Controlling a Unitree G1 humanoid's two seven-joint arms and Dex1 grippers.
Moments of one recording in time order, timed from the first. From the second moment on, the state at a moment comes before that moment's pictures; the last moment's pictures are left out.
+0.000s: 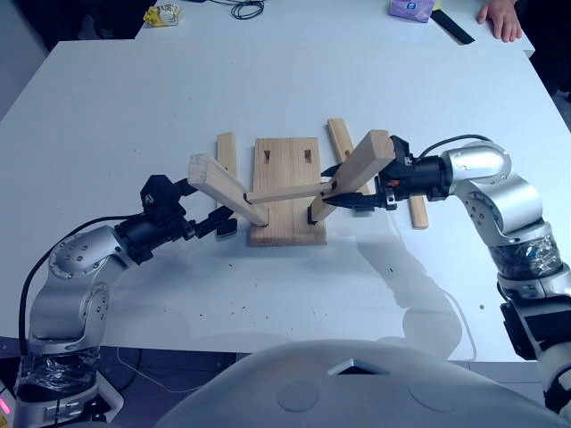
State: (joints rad) left arm 0.25 0.66 0.24 -0.42 -0.49 0.34 -0.85; right arm -0.41 -0.59 0.25 -0.14 0.45 0.36 1.26
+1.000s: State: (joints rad) left arm 0.19 0.64 0.27 -0.52 -0.52 0.46 -0.74; right arm -0.47 -0.60 0.31 -0.04 0.42 0.28 1.25
